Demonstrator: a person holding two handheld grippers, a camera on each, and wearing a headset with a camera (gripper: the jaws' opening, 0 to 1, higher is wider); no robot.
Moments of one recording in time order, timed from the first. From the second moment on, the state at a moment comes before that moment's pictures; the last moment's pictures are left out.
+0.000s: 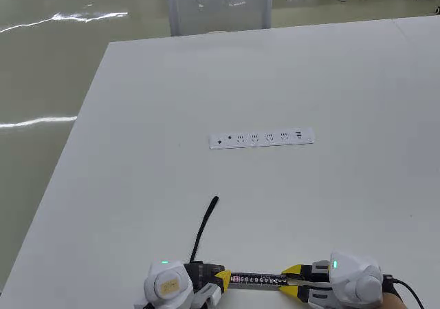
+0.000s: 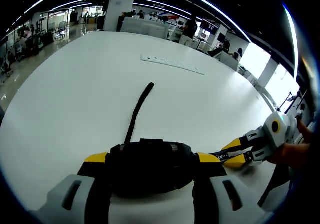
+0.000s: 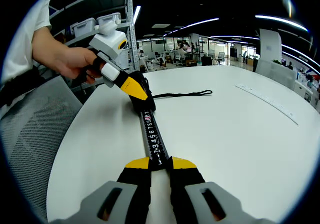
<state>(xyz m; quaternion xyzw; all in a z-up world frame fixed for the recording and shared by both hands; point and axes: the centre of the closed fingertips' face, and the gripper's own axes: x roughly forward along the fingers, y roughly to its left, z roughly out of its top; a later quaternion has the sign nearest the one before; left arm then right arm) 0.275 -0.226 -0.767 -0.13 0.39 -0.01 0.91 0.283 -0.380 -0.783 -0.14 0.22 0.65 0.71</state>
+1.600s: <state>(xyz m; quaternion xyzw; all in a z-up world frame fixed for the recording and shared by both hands) 0.275 -0.225 -0.766 -0.14 0.39 -0.01 0.91 0.283 -0.332 -0.784 -0.14 0.22 0.66 0.70</state>
